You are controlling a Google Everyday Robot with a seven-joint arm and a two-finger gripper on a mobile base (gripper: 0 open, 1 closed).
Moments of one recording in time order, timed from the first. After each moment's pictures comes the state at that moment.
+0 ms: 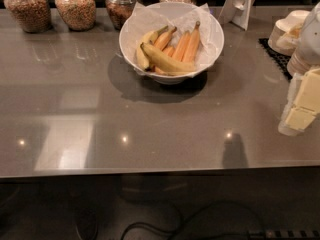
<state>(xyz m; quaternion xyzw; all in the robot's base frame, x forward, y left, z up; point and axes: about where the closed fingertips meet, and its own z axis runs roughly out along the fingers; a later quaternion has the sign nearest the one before) 0.438 -0.216 0.977 -0.60 0.78 -0.04 0.16</state>
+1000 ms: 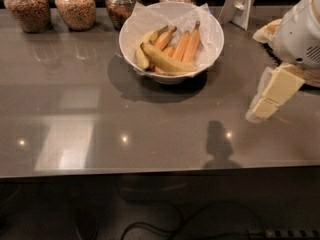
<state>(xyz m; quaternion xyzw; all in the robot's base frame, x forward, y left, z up) 0.472 -0.183 0.970 -0.60 0.76 0.00 0.25</state>
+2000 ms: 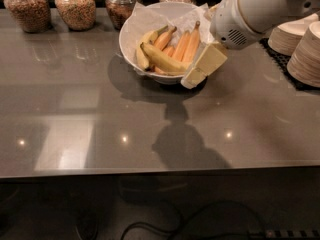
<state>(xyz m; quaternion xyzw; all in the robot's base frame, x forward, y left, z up) 0.569 -0.084 0.971 -0.57 0.73 0.04 0.37</state>
